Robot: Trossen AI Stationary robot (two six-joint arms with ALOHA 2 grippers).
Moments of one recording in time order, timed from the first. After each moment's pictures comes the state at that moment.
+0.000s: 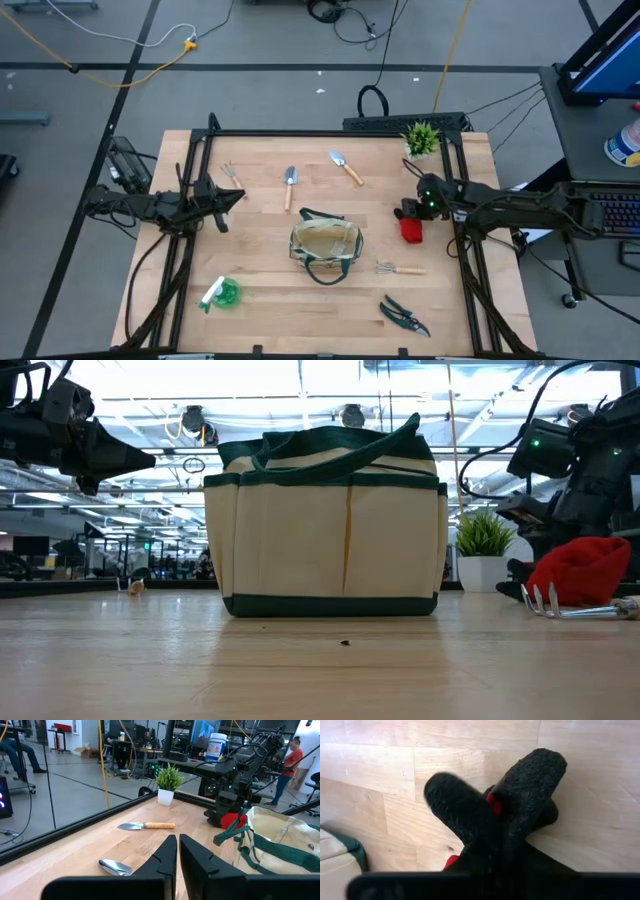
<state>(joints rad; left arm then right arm) -0.22 0.01 0.06 -0.08 -0.61 -0.19 -0.42 0.87 0.19 -0.43 -0.19 1.13</state>
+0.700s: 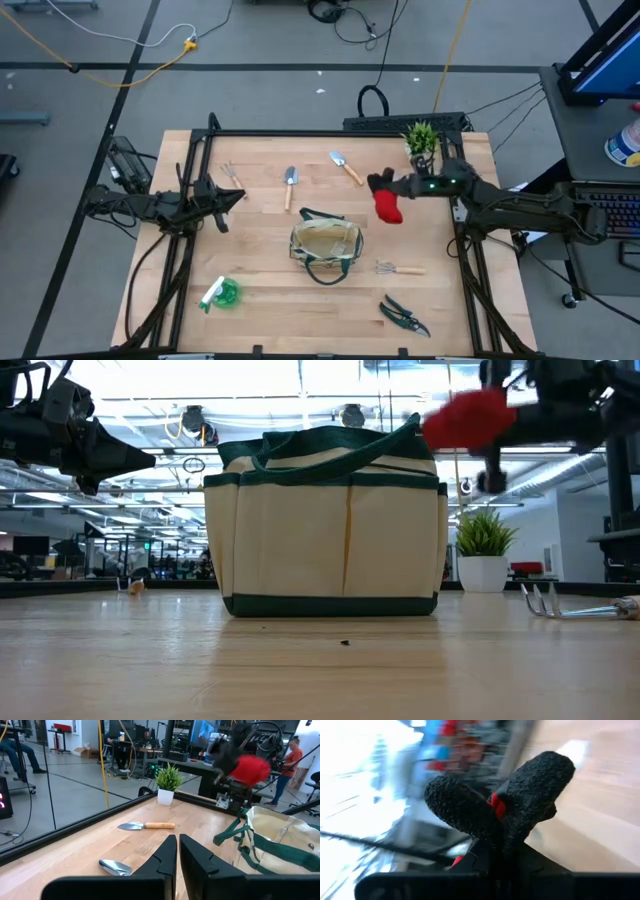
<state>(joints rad) -0.22 0.01 0.06 -0.08 -0.61 -0.19 -0.42 0.76 0.30 0.45 -0.42 1.19</state>
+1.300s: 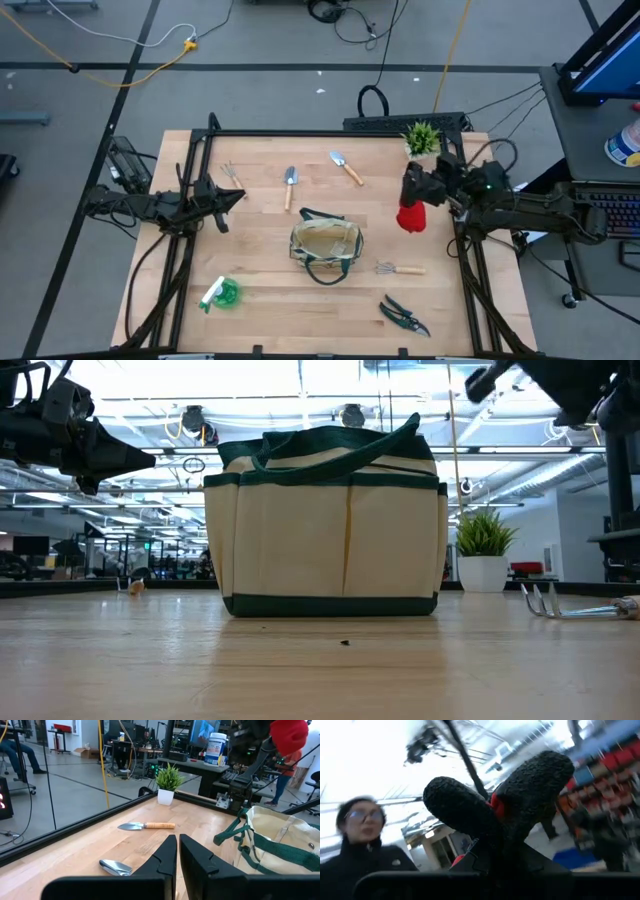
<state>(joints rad) -0.22 0.01 0.06 -0.08 -0.61 -0.19 -0.41 0.76 0.30 1.14 -0.76 0.90</state>
